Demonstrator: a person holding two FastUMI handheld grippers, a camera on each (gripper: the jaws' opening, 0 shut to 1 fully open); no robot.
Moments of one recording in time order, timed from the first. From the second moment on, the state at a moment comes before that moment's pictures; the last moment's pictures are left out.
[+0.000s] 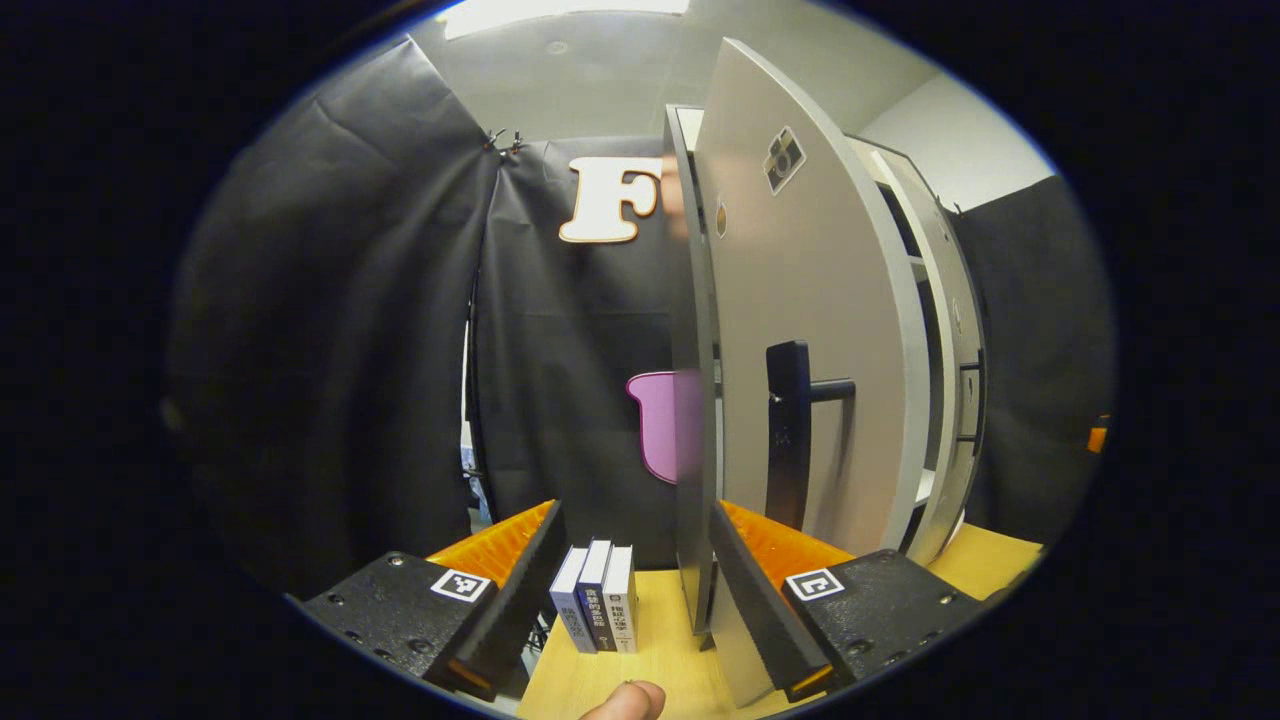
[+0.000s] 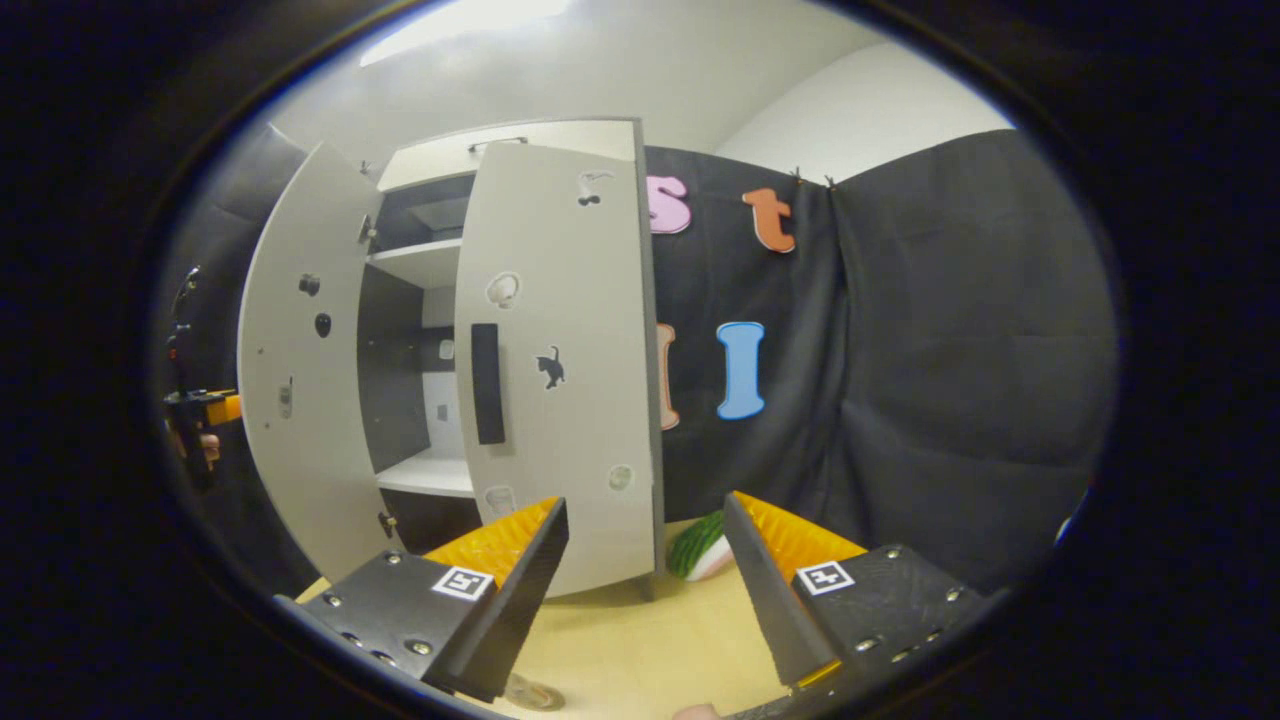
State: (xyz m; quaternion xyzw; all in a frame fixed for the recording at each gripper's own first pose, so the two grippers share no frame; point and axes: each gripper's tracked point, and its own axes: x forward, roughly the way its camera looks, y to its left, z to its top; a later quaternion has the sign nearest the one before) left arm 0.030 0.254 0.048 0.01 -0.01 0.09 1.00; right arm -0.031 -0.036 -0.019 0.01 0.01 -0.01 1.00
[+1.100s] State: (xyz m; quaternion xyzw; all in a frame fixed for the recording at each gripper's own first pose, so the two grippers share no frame) left arm 0.055 0.161 0.046 -0.02 0.02 0.06 1.00; right arm -0.137 -0.114 -0.030 0.00 0.02 -0.08 1.00
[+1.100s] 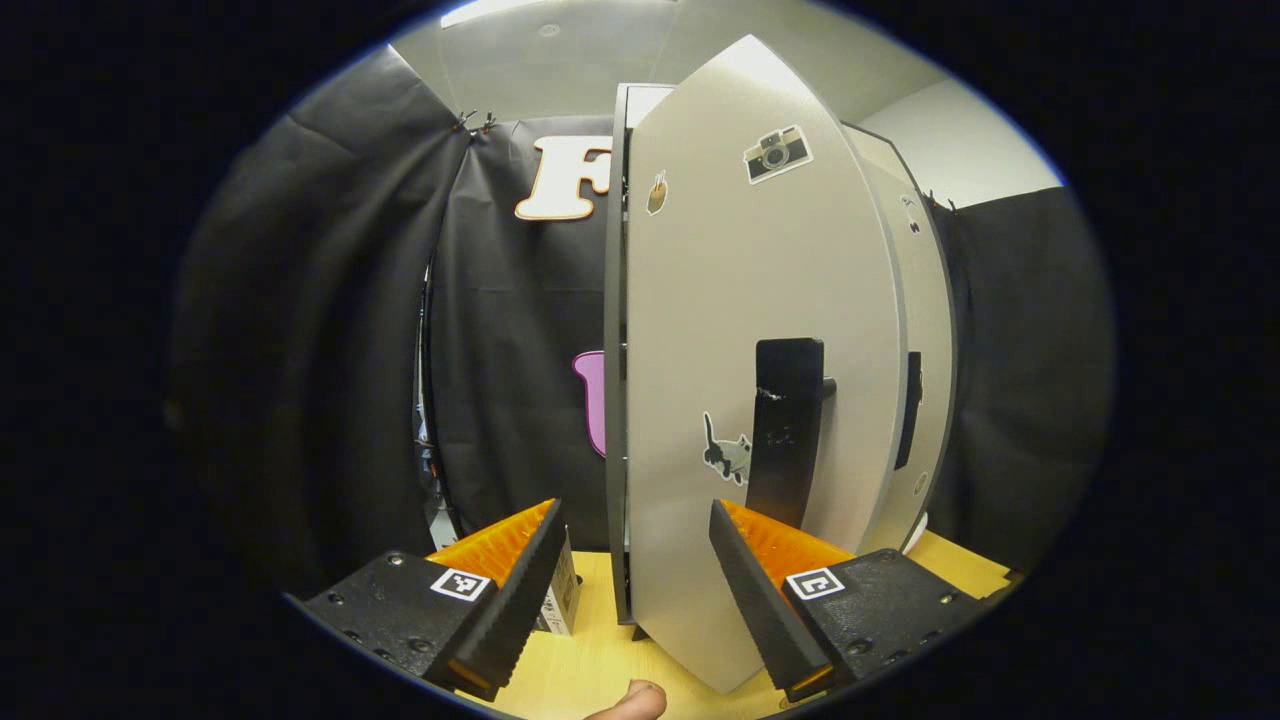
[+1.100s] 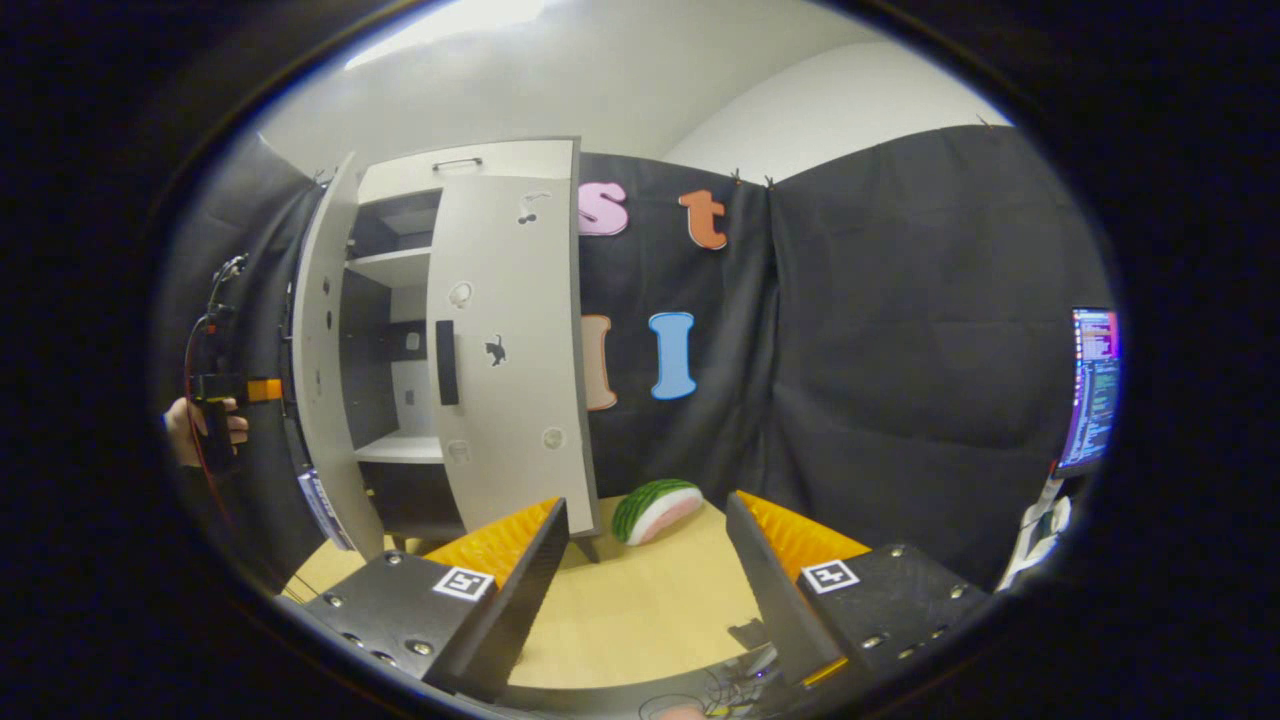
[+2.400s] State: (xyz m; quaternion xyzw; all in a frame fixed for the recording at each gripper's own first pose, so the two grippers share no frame) left arm 0.091 0.081 0.026 0.00 0.03 0.00 1.00; right arm -0.078 -0.060 -0.016 0.01 0.03 -0.03 1.00
